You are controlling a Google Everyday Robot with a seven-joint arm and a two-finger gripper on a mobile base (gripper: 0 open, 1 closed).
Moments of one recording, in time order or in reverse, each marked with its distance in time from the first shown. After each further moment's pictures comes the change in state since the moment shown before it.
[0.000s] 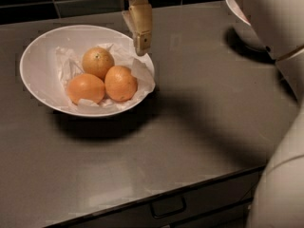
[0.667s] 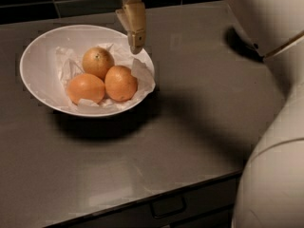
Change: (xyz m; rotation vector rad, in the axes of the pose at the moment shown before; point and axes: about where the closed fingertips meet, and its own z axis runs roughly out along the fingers) arm -0.010 -0.010 0.005 0.001 -0.034 -0.083
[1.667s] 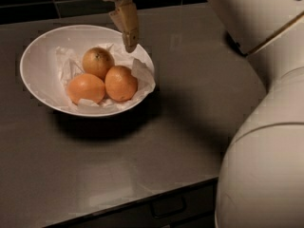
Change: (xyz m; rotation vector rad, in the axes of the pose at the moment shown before) arm -0.006 -0.018 0.016 0.002 -0.005 -0.137
